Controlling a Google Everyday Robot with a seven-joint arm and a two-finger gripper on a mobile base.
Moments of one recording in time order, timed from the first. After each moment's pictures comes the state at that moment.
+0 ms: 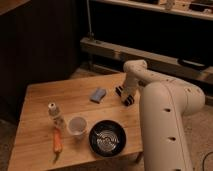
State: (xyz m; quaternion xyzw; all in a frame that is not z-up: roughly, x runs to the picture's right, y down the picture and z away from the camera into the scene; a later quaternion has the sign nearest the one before) arm 0.144 0.063 0.956 -0.34 0.17 0.52 0.77
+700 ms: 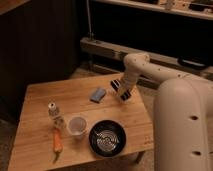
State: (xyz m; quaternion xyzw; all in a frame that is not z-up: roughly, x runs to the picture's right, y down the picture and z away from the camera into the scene) arm 0.110 -0.015 0.846 -0.32 0.06 0.50 0.80
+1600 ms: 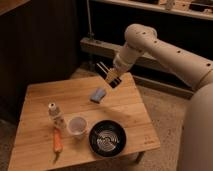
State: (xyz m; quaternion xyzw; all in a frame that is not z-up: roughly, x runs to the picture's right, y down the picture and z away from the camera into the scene) arm 0.039 -0.057 0.722 -0.36 -0.06 0.43 0.83
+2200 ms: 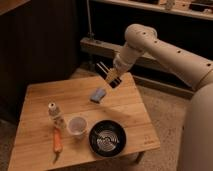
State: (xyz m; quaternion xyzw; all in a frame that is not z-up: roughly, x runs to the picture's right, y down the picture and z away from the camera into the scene) arm 0.040 -0.056 0.725 -0.37 -0.06 0.43 0.82
